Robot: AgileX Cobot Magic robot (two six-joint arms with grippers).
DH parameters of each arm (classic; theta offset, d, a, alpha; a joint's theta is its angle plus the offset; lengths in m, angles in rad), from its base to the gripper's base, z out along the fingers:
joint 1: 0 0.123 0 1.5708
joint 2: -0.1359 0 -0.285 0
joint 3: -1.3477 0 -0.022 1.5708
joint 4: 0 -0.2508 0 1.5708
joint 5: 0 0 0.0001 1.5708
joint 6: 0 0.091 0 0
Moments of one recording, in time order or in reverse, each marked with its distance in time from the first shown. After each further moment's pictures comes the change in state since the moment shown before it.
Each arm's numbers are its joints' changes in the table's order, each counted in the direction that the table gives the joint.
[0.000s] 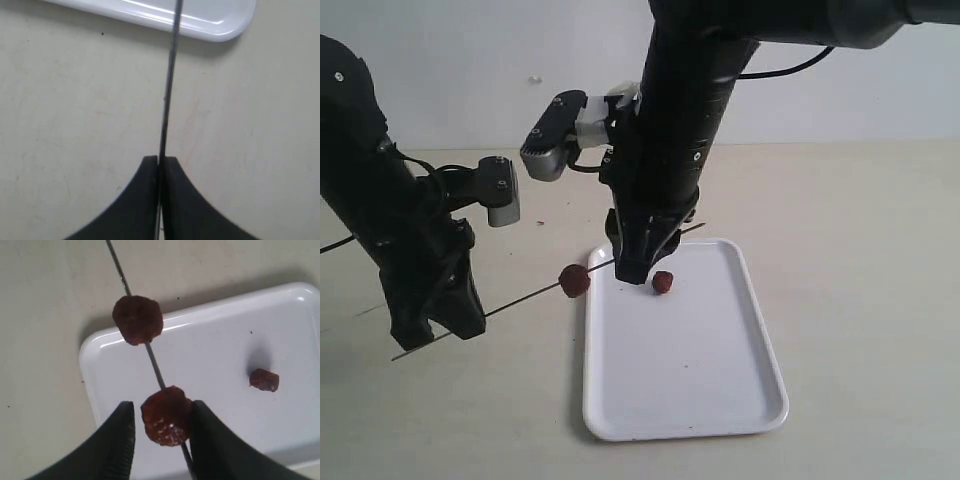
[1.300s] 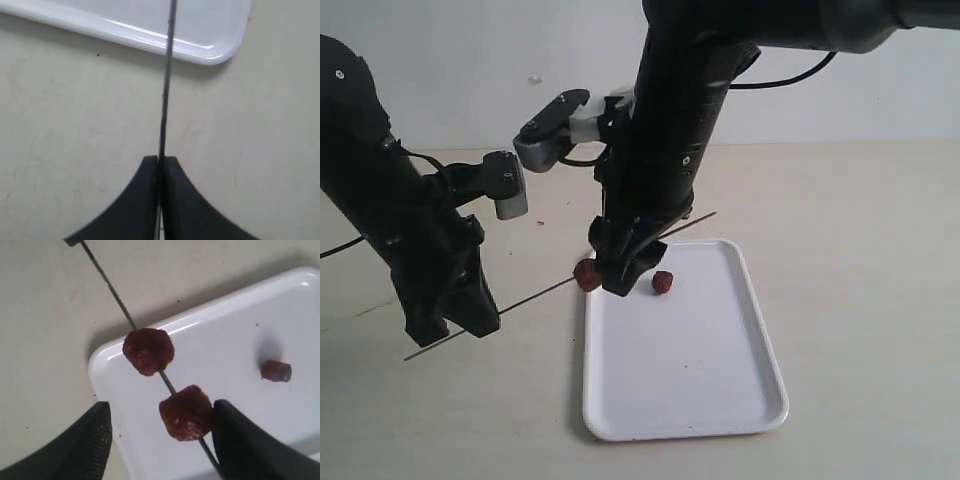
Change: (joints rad) left arm -0.004 0.000 -0.004 0.059 -0.010 0.002; right arm 0.006 -0.003 0.000 -0.007 -0.008 0.149
